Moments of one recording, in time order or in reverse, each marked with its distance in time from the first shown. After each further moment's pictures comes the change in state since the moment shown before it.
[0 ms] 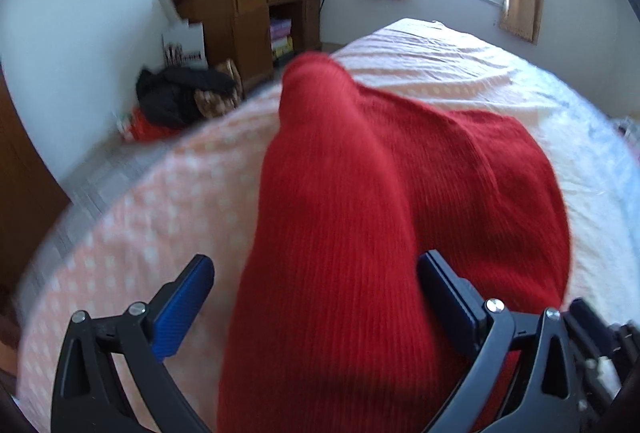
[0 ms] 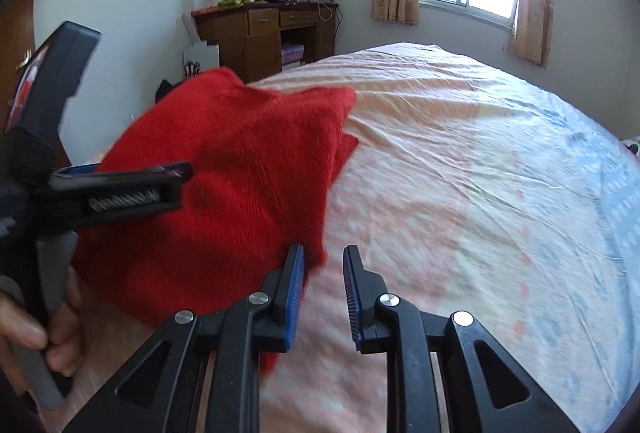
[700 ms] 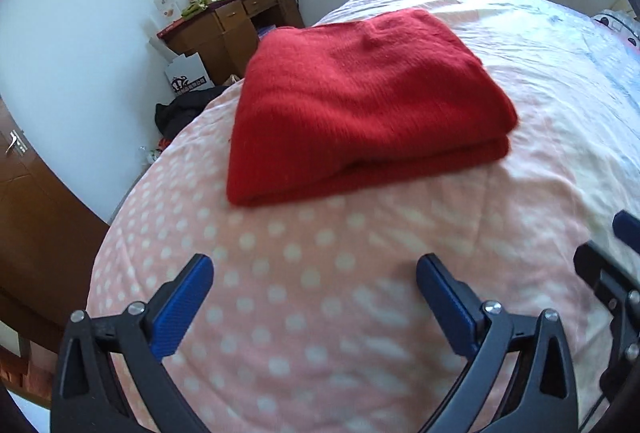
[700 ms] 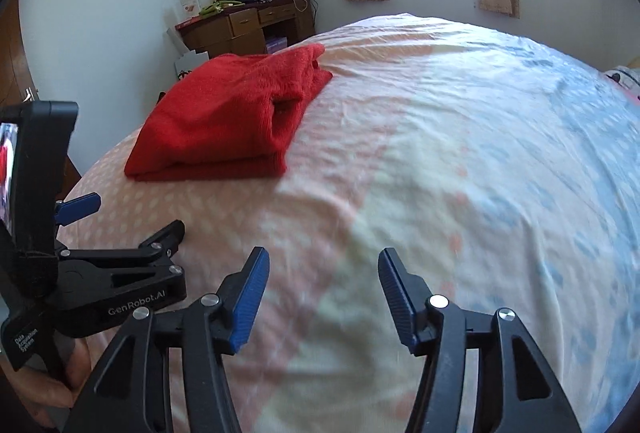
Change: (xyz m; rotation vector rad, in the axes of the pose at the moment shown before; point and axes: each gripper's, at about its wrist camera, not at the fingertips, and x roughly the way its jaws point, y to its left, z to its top) left arm -0.082 -0.043 -0.117 0.306 -0.011 0.190; right arm -0.095 -0.006 -0.103 0.194 0.019 0.051
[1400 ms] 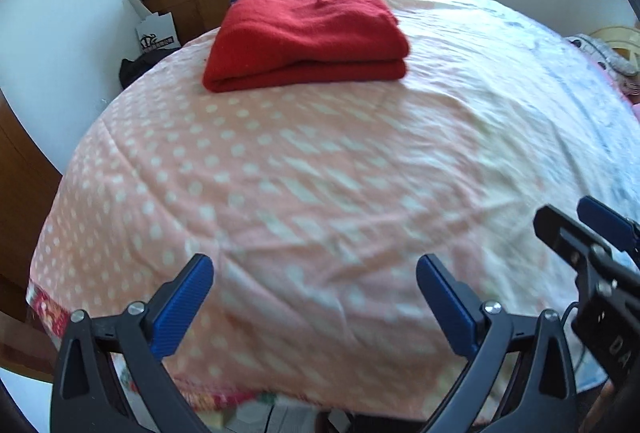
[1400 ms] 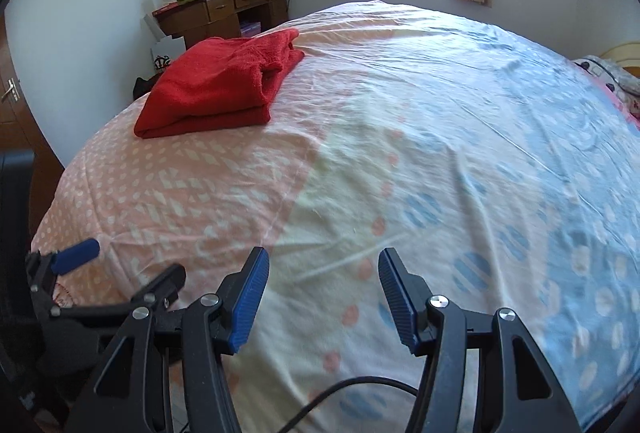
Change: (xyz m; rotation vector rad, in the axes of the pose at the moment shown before) left arm -0.061 -0.009 -0.069 -0.094 0.083 -0.217; right arm -0.074 0.006 -0.037 0.015 0.064 -0.130
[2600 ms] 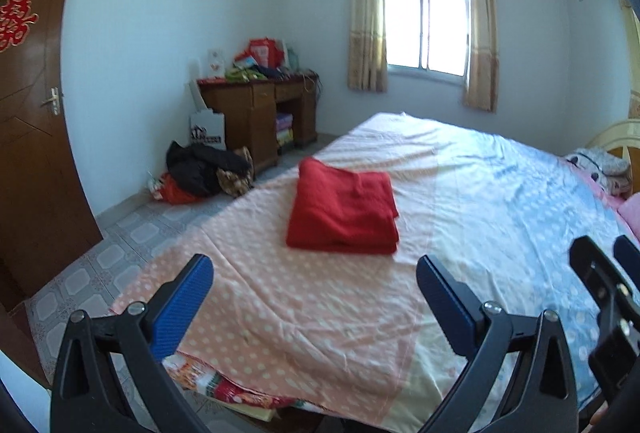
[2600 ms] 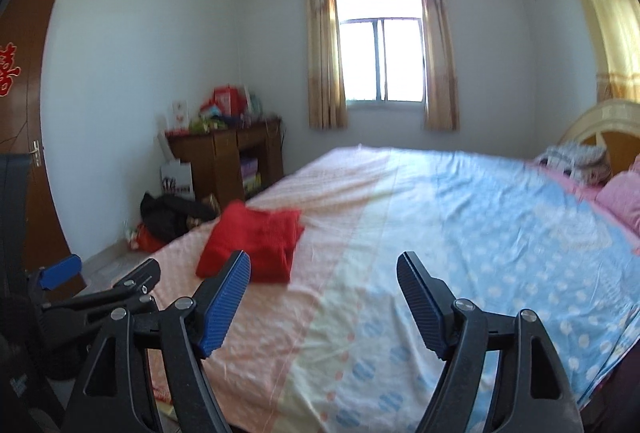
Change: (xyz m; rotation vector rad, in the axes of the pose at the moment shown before) left arm -0.174 0.037 0.009 -0.164 -0.482 0.059; right arm -0.202 0.024 0.001 -0.006 -0.589 -0.051
